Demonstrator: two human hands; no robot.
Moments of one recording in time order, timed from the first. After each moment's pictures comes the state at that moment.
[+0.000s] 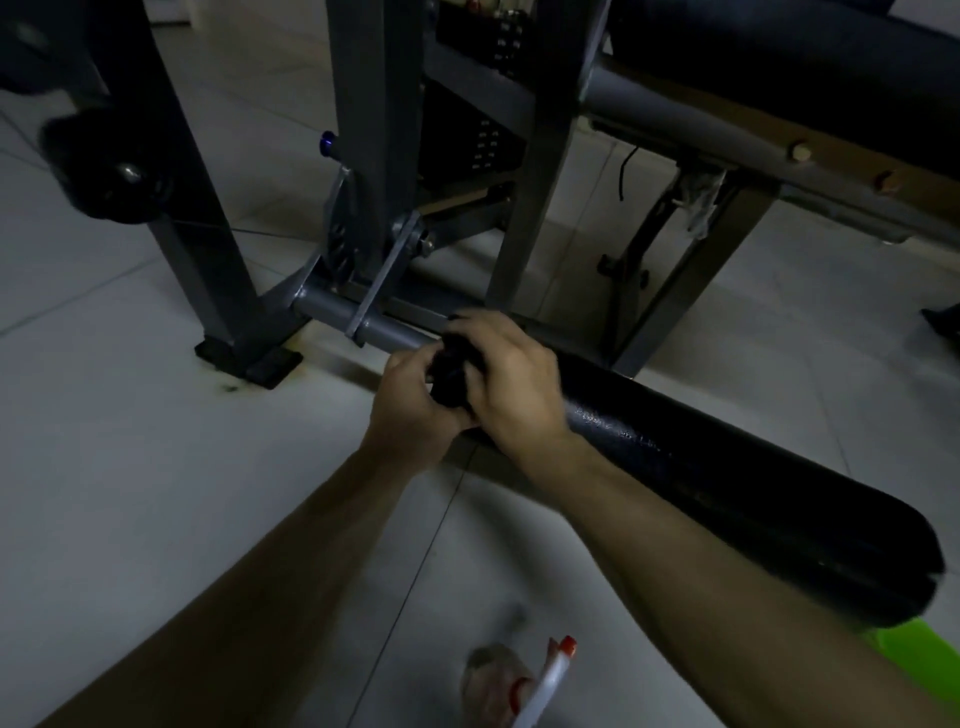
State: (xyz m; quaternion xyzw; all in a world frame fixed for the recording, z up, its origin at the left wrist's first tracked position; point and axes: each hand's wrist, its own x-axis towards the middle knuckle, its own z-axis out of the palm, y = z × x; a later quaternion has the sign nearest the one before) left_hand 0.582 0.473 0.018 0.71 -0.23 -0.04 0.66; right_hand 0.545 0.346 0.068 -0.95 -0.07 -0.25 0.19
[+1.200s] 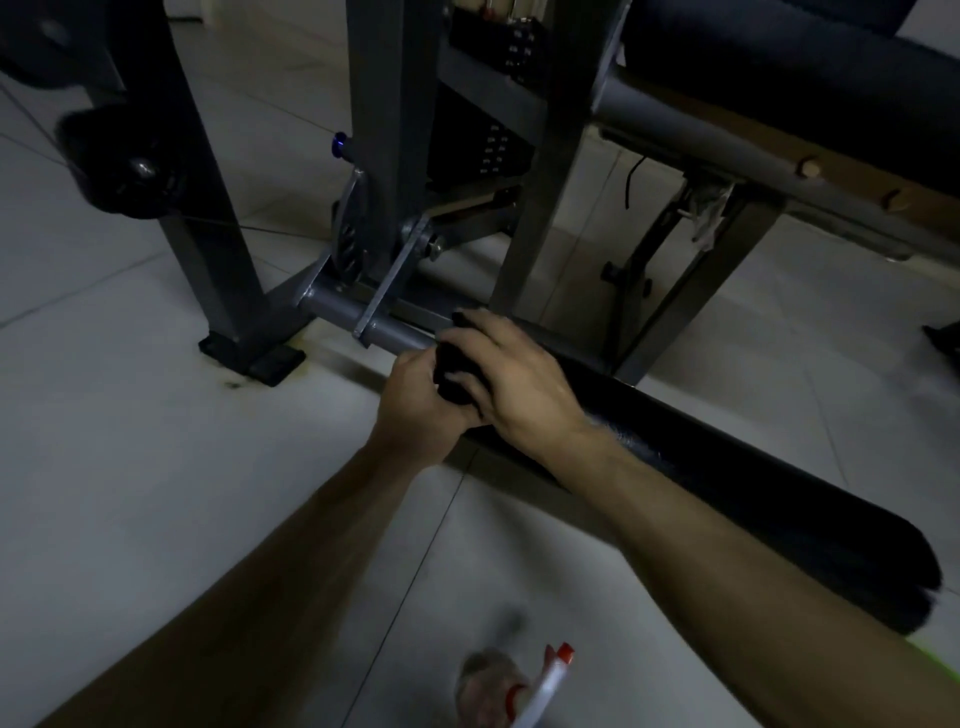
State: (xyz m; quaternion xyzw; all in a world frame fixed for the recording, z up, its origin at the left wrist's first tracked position) left_hand 0.586 0.472 0.020 0.73 -0.22 -0.05 0.64; right_hand 0.553 0.329 0.070 -0.97 -0.16 -0.18 0.10
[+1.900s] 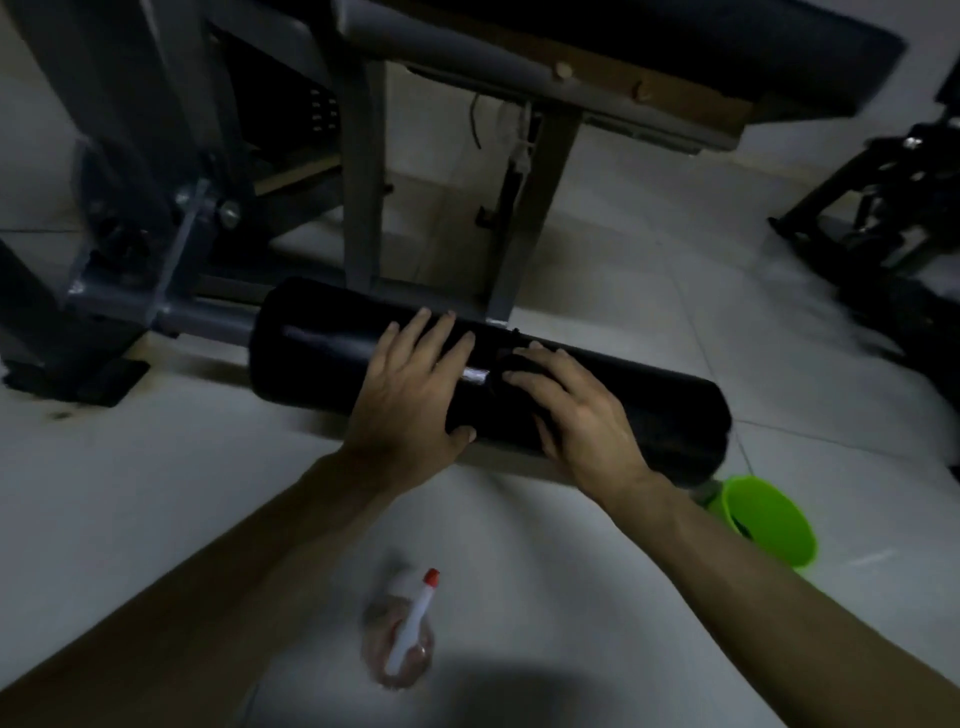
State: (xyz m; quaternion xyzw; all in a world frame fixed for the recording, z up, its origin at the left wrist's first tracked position) left_hand 0.490 0.358 0.041 0.85 -0.47 0.14 0.21; right_hand 0.361 0.171 0.048 -0.96 -0.03 -0.27 0.05
